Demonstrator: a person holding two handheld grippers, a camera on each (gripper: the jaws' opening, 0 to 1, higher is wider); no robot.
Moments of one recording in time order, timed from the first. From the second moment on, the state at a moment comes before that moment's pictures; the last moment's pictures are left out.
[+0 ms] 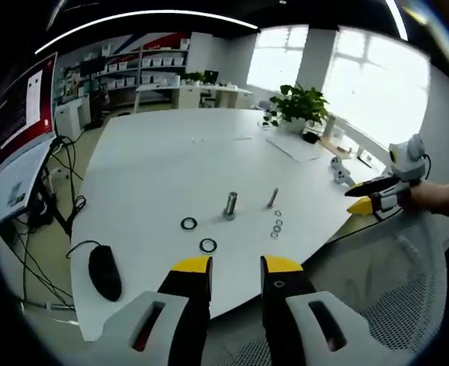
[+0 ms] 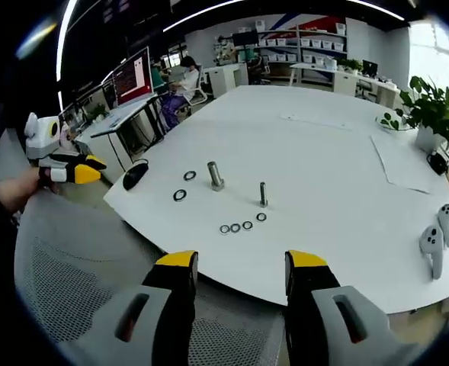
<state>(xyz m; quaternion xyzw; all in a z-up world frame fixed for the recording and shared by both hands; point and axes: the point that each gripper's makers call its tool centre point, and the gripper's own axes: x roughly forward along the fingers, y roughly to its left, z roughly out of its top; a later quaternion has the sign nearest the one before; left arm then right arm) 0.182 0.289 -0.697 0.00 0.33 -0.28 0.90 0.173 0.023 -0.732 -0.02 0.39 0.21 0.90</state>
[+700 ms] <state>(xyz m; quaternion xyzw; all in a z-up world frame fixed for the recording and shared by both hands) 0.180 0.292 -0.707 0.02 0.35 -0.27 0.90 0.169 0.027 -0.737 -0.02 0.40 0.22 0.89</state>
